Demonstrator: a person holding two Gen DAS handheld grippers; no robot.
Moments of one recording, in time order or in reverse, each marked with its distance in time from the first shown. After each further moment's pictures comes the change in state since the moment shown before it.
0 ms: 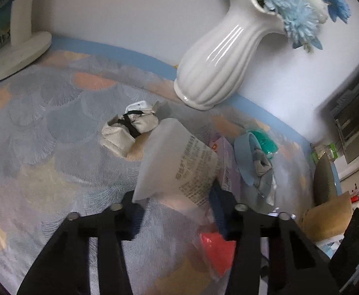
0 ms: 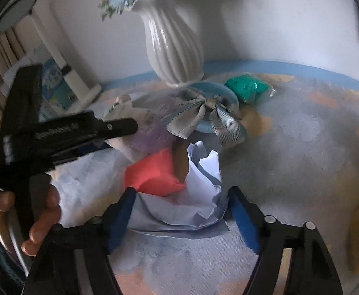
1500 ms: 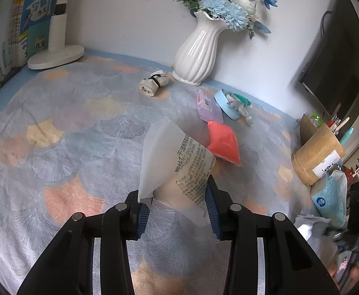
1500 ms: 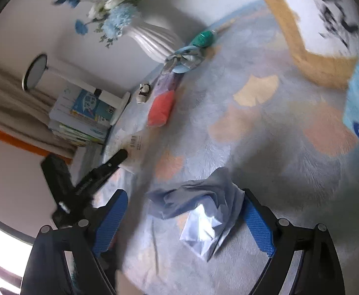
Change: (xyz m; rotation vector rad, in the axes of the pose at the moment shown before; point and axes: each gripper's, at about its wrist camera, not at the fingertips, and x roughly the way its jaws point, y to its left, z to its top) left arm -0.094 0.015 -0.121 0.130 -0.141 0.003; right arm -0.097 -0.045 -0.117 0.323 0.030 0.303
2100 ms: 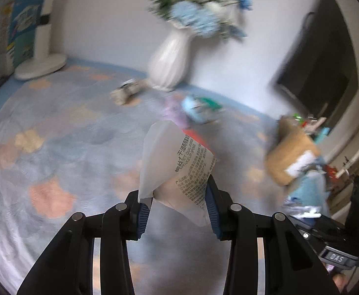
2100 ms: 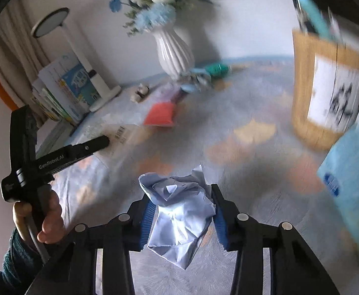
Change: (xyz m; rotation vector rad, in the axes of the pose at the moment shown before) left arm -0.026 -0.040 0.005 0.039 -0.020 -0.104; right arm -0.015 0.044 -0.012 -0.325 -0.121 -0.263
